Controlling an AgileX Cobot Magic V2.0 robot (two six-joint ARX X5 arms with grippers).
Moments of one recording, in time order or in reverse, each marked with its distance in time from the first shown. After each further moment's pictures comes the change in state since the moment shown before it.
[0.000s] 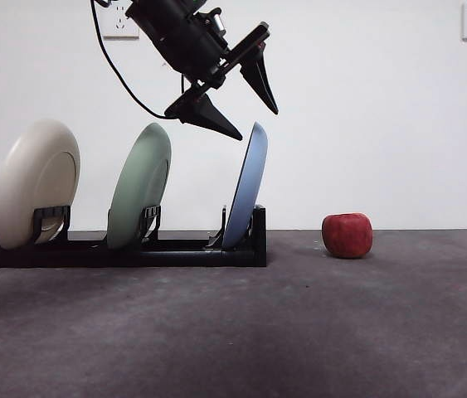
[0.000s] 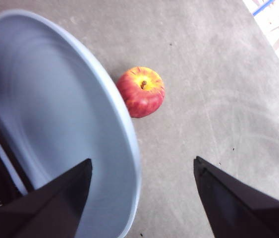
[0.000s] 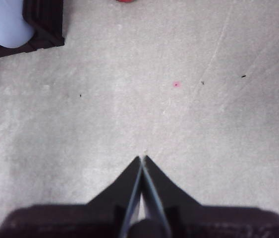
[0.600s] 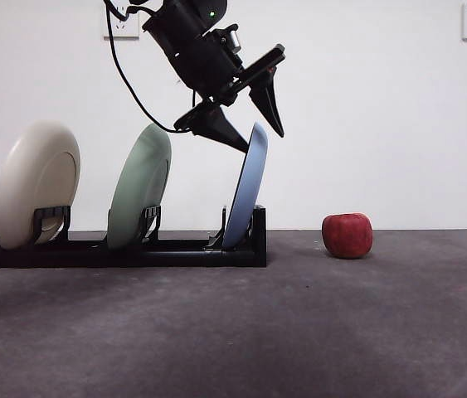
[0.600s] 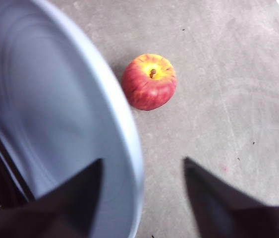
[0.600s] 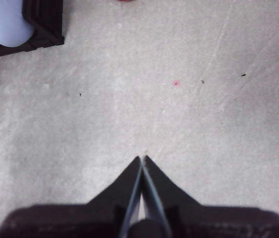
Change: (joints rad) left arm -0.037 0.037 0.000 0.006 -0.073 0.024; right arm 0.000 0.000 0.000 -0.003 0.000 0.000
